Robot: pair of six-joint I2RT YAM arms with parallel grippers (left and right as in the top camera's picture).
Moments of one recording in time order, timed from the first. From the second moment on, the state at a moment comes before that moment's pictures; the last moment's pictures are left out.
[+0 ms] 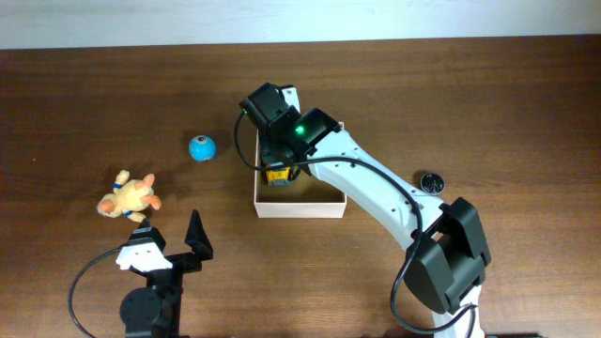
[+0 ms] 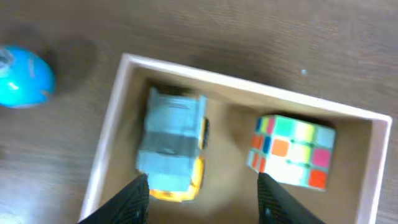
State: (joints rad) left arm 0.04 0.01 0.04 -0.13 -0.01 -0.25; right arm 0.72 2.05 1.84 -0.89 0.27 0.47
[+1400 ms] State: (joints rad) left arm 0.04 0.01 0.04 -0.13 -0.01 -0.25; right arm 0.67 2.08 1.62 -0.73 0.25 0.50
